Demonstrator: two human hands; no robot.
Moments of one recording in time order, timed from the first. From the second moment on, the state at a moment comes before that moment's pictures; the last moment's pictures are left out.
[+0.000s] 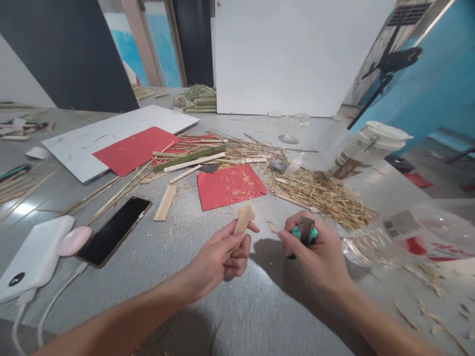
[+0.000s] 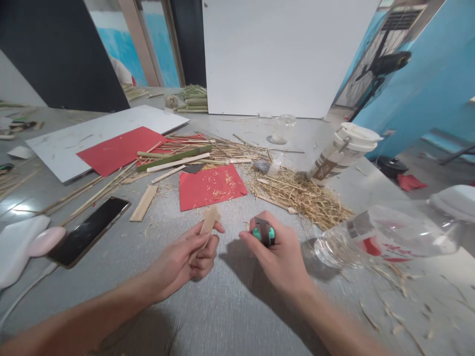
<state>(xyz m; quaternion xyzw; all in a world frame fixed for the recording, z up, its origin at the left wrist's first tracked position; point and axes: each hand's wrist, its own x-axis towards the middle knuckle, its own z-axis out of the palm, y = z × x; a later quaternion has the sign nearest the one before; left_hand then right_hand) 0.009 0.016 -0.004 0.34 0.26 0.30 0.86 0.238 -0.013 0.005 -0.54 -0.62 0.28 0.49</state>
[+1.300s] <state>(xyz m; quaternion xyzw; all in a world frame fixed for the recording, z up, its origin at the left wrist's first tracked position) 0.007 0.009 -0.010 0.28 0.19 0.27 0.90 0.246 -0.003 0.002 -0.42 -0.86 0.14 0.26</state>
